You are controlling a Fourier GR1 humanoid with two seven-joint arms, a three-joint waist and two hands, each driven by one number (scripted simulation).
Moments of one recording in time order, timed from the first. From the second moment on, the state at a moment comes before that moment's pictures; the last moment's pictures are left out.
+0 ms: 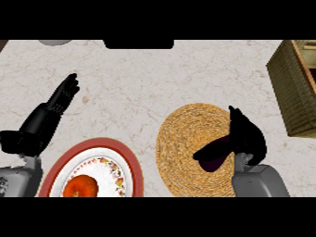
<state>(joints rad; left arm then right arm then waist) -0.16 0.27 -0.03 -1.58 0.02 -0.13 0.01 -0.20 -0.01 0.19 -1.59 0.94 0.29 0.96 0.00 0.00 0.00</state>
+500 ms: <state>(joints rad) -0.16 0.25 0.00 -1.59 -0.01 -0.16 0.02 -0.17 -0.01 0.21 -1.56 0.88 0.29 0.94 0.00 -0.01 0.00</state>
